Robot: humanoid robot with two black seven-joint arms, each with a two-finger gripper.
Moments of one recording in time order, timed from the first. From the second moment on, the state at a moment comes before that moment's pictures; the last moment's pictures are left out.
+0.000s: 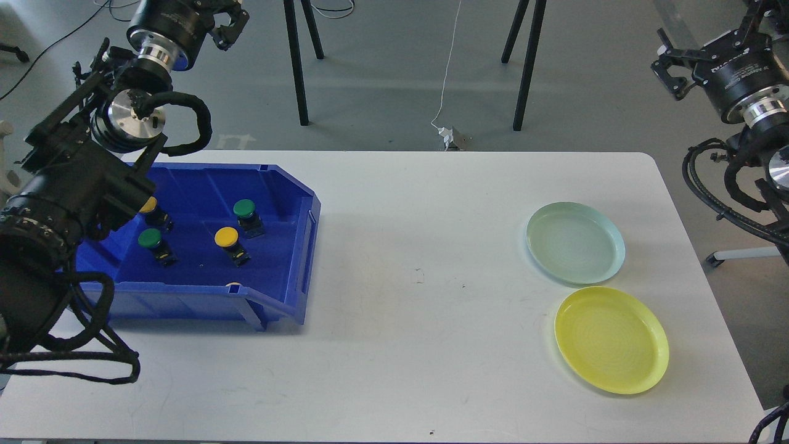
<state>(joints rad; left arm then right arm) -1.10 0.23 -0.77 -0.43 -0.15 -0.40 -0.23 0.89 -0.47 0.90 0.55 0.28 0.49 0.04</state>
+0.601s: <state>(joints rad) -1.09 0.42 -0.65 -0.61 0.14 -0.44 -0.29 0.89 -0.48 0.90 0.55 0.28 0.49 0.04</state>
